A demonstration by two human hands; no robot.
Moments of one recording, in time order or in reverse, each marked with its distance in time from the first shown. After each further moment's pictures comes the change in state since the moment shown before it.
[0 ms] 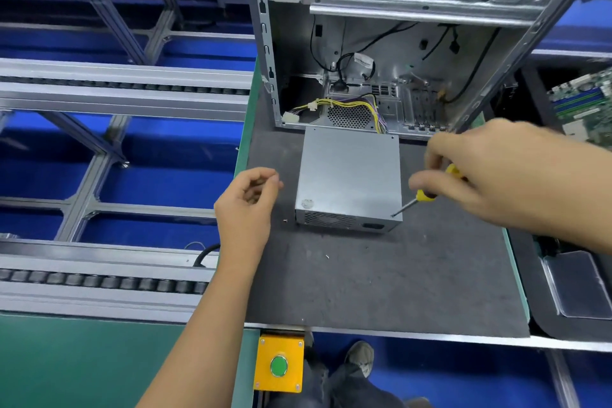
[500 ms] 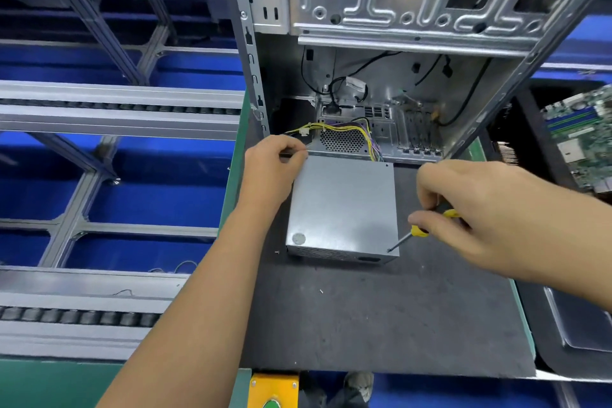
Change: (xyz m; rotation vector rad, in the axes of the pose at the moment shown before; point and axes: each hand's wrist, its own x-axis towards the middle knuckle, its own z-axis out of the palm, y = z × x) left_hand 0.094 0.026 0.065 0.401 -0.239 0.205; right_hand 0.005 0.008 0.006 0.184 -0.030 -0.036
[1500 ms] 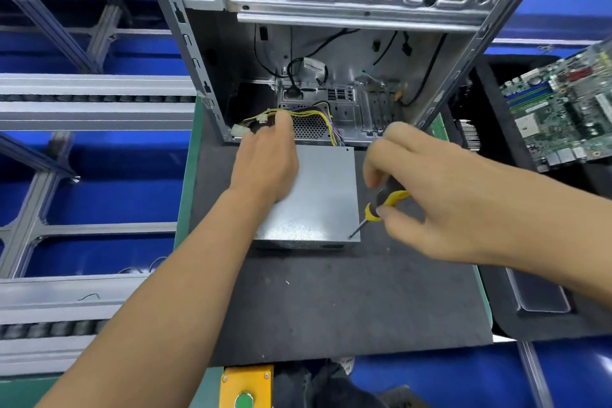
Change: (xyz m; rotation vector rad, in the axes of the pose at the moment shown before) left_hand 0.009 0.016 0.053 0.639 -0.140 0.277; right_hand -0.001 0.004 -0.003 0.162 0.008 -0.051
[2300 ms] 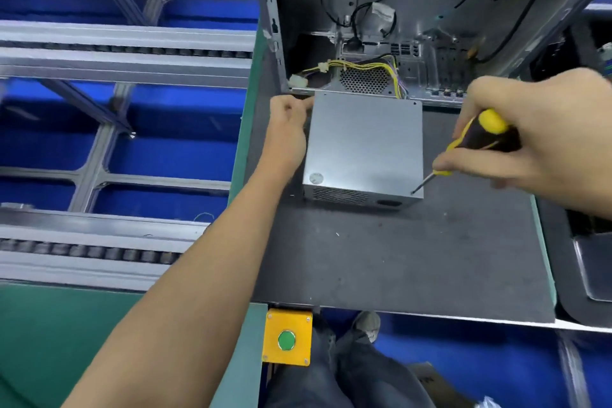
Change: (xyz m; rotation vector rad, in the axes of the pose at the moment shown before) left_hand -0.050 -0.046 0.011 -1.247 0.053 -0.564; right_hand 0.001 -0.002 0.019 -0.031 0.232 -0.018
